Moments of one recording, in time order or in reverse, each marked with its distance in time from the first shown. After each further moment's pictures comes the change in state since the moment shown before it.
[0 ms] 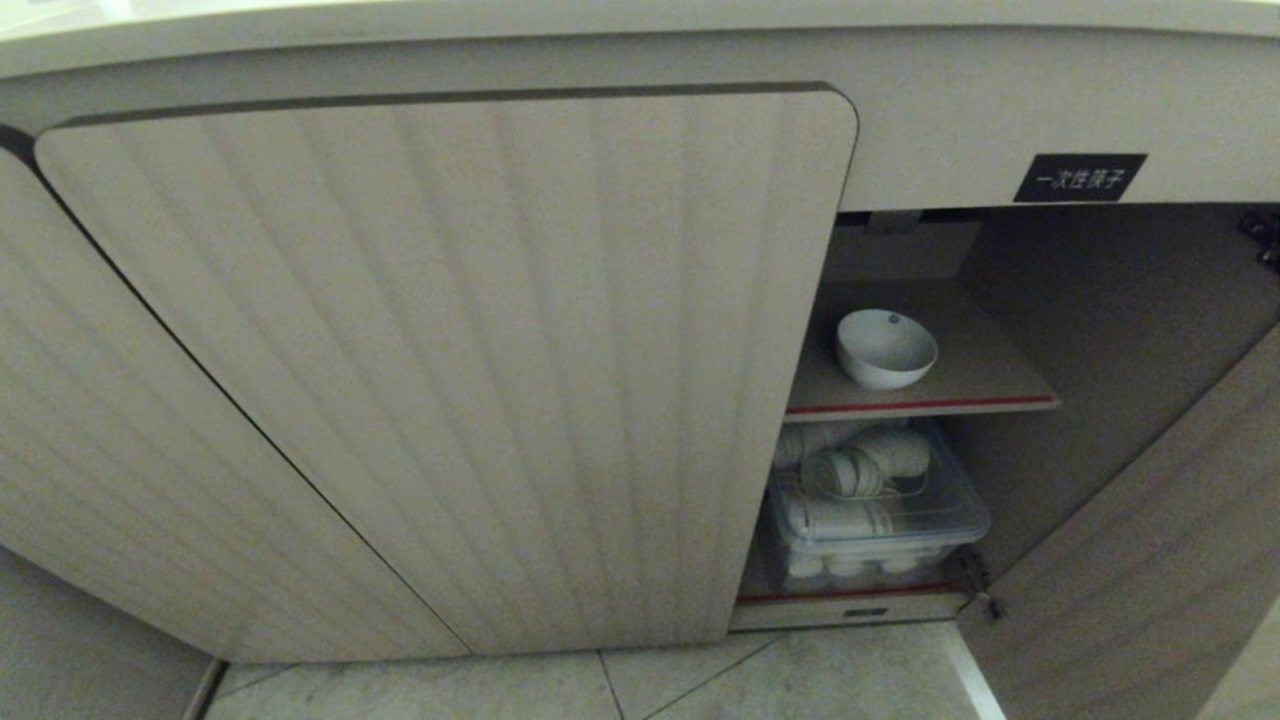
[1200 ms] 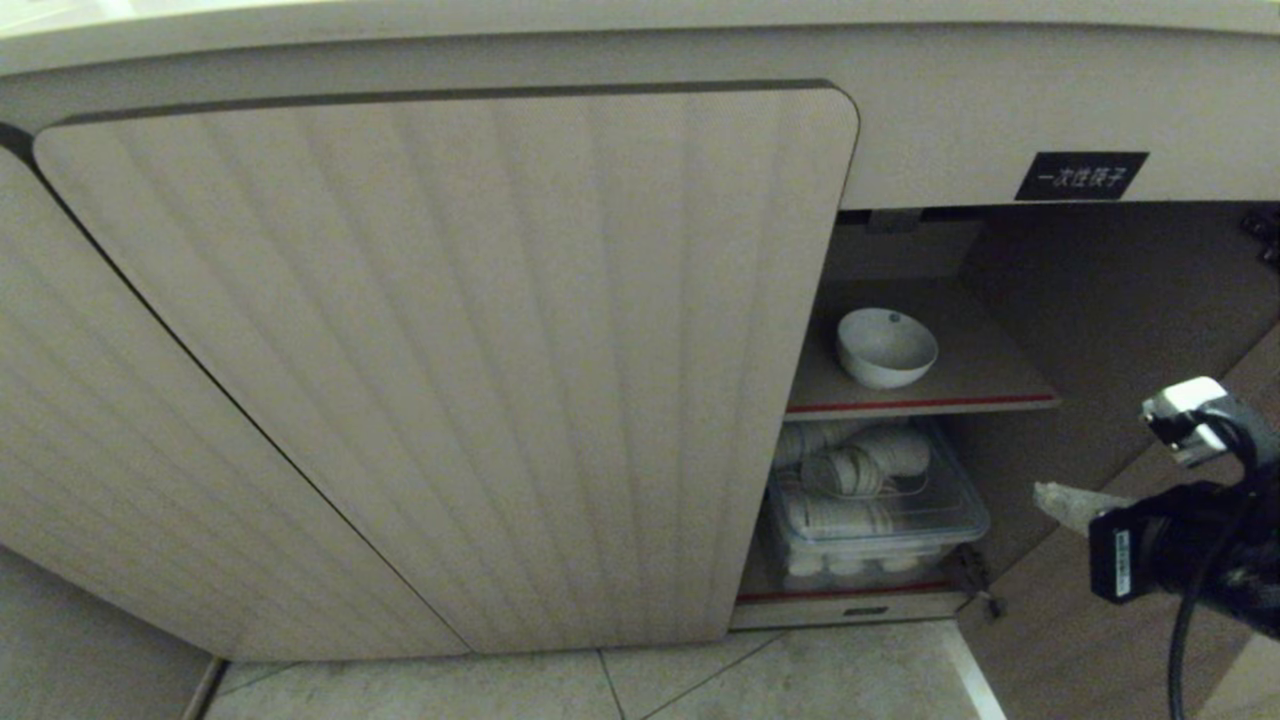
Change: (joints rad) left arm 0.000 0.000 0.000 0.000 0.000 0.000; right arm 0.145 1.075 -0.347 -0.258 0.073 -0.108
